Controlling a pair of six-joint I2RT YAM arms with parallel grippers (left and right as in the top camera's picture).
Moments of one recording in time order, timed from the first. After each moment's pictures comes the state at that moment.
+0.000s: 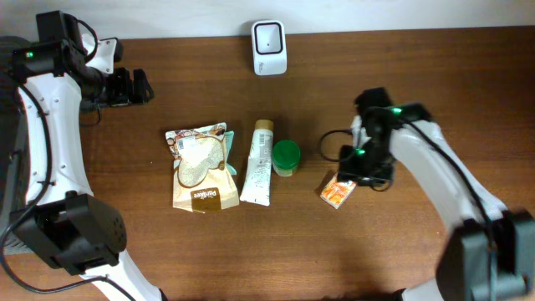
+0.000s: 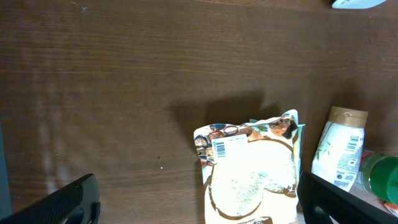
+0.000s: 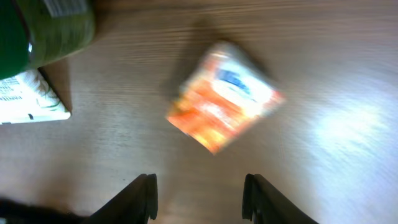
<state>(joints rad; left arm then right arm) 0.21 1.98 2.06 -1.30 0.25 0.14 0.18 1.67 1.28 -1.19 -0.23 0.31</state>
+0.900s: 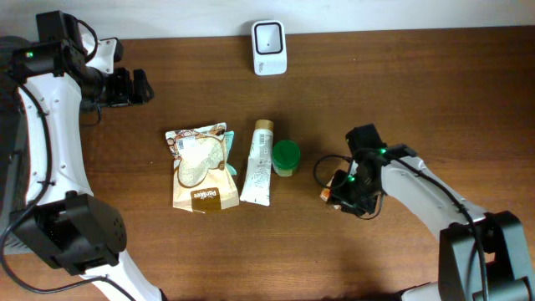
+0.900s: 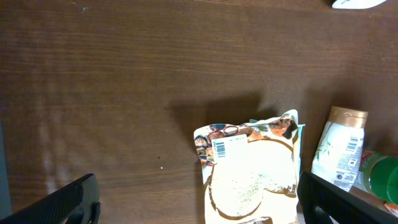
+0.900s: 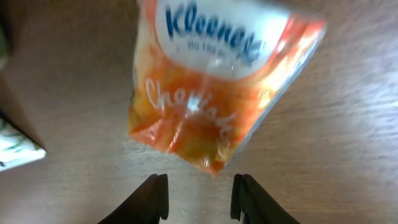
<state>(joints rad) 0.21 1.98 2.06 -1.30 0.25 0.14 0.24 1.62 0.91 -0.82 -0.31 0.64</state>
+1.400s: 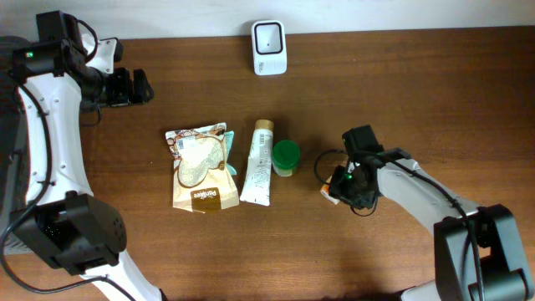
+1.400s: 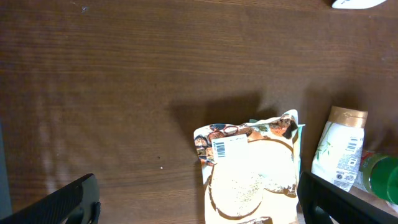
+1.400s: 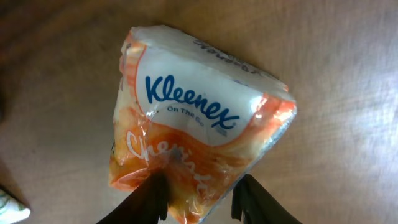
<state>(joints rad) 0.21 1.98 2.06 -1.30 0.25 0.14 0.24 1.65 0.88 -0.66 -0.19 0.67</state>
